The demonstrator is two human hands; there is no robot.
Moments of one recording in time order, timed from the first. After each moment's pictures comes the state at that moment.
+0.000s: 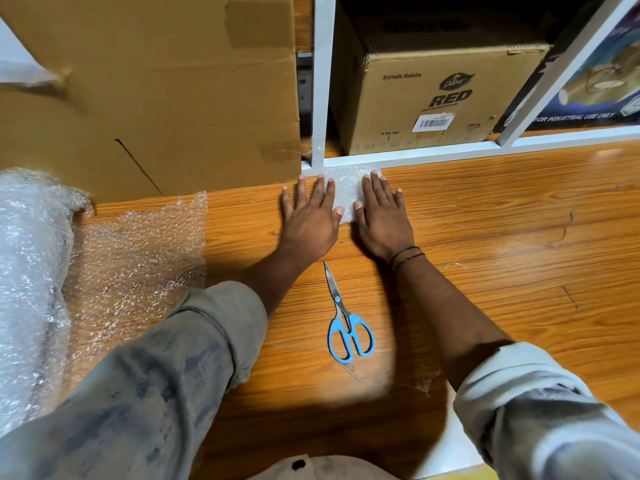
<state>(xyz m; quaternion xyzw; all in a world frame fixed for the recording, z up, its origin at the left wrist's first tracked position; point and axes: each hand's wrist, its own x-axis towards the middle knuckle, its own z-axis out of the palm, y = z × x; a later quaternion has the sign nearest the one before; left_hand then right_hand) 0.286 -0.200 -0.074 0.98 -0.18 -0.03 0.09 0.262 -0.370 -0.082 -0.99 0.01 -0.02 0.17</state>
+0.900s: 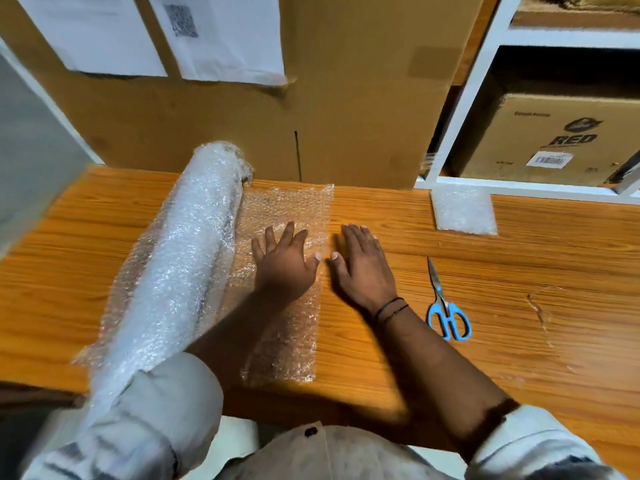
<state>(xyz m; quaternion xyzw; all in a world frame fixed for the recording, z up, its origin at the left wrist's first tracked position) 0.127 0.032 -0.038 0.99 0.03 0.00 0.12 0.148 -0.144 -0.064 -0.95 -0.15 -0.03 0.27</state>
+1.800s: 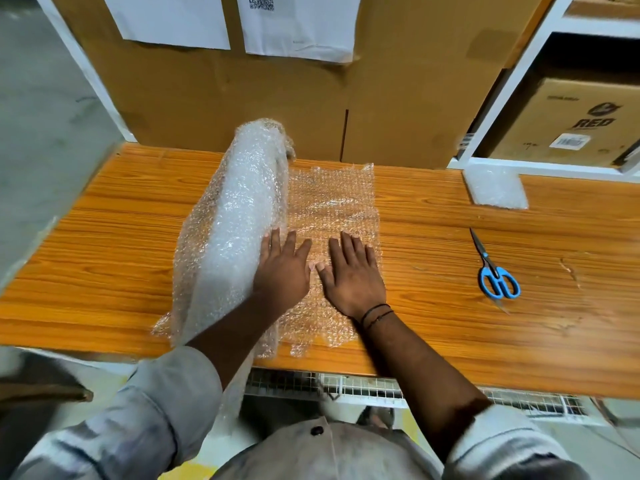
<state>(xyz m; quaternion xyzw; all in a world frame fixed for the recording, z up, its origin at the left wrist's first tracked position) 0.053 0.172 -0.071 1.00 -0.07 0.00 0.03 0.060 0.003 -0.094 -0.98 -0.12 0.02 0.12</state>
